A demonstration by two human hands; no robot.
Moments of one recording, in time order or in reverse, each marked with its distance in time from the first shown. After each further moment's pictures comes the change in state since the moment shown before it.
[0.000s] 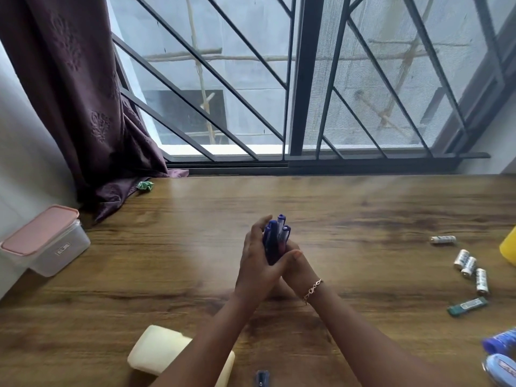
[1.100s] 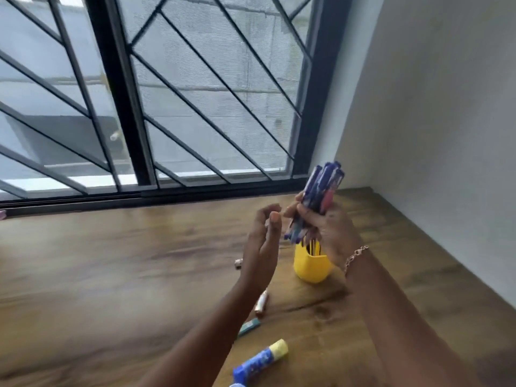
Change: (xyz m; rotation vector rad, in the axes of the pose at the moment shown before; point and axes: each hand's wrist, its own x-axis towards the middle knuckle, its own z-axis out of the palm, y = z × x) left_hand 0.038 0.165 0.362 -0.320 -0.089 0.158; right_hand -0.104 -0.104 -0.412 0.050 0.394 -0.168
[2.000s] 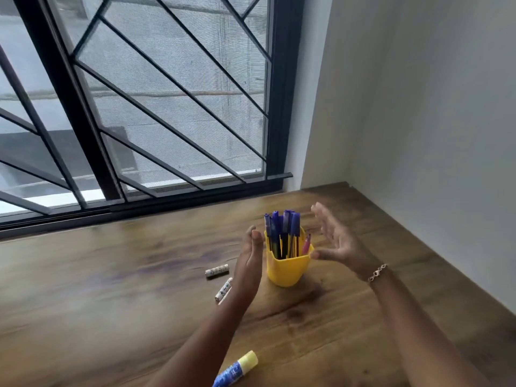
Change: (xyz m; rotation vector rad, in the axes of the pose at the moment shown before) left_hand 0.000 -0.047 0.046 0.016 -0.169 -0.357; right_hand -0.013 0.037 -0.120 -0.458 -0.232 0.084
